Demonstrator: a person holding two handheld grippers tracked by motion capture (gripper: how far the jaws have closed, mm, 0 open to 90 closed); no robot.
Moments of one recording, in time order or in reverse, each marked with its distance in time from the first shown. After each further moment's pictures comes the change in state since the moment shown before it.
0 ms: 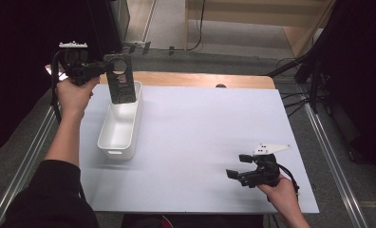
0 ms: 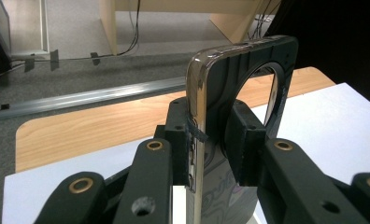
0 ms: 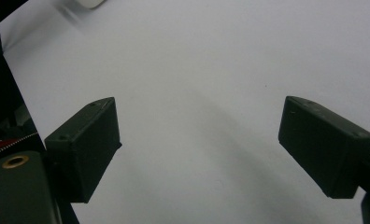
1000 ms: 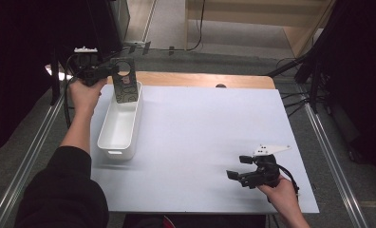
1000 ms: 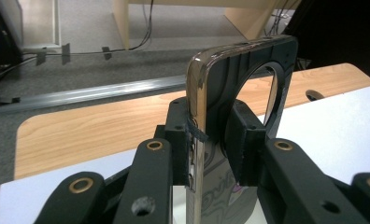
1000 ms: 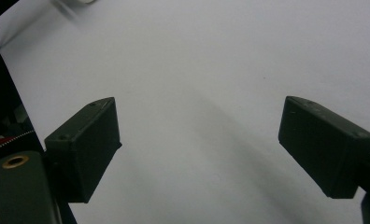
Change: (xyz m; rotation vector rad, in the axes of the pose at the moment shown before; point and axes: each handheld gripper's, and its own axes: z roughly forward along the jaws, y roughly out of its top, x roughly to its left) left arm 0.026 -0.017 0.051 0.012 0.042 -0.007; right arm -0.003 -0.004 0.002 0.010 -0.002 0.009
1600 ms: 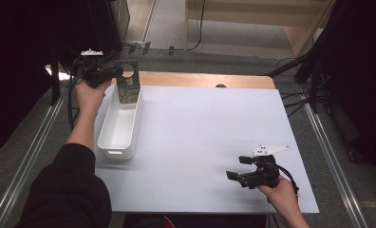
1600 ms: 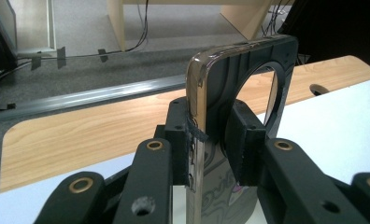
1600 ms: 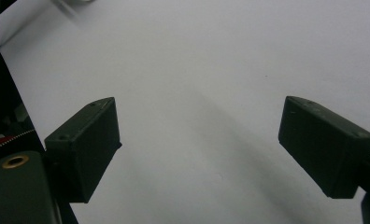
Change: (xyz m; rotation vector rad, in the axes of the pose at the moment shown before) left arm 0.001 -0.009 0.019 -0.002 -0.005 0.029; right arm 0.001 -0.001 0.001 0.005 0.002 0.000
